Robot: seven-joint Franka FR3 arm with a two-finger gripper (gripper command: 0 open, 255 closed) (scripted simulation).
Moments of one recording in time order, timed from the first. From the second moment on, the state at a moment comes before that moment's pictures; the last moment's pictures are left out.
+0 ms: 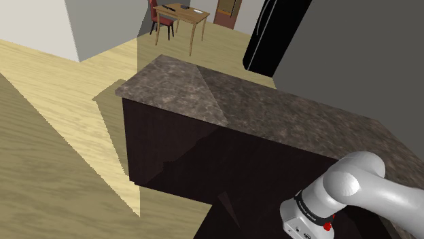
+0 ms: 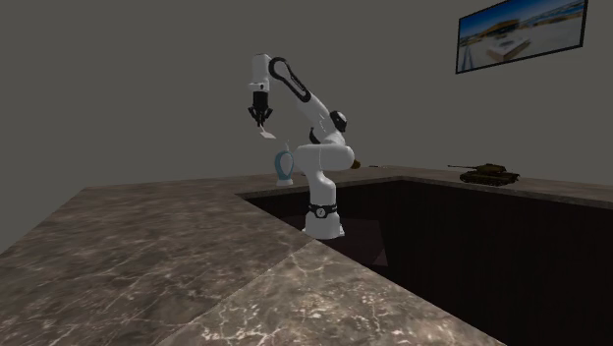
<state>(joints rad) -0.11 -1.35 -0.70 -1.80 -1.10 0.85 -1.94</state>
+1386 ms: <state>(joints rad) -0.12 -1.42 -0.85 -1.69 -1.35 0.93 -2.22</state>
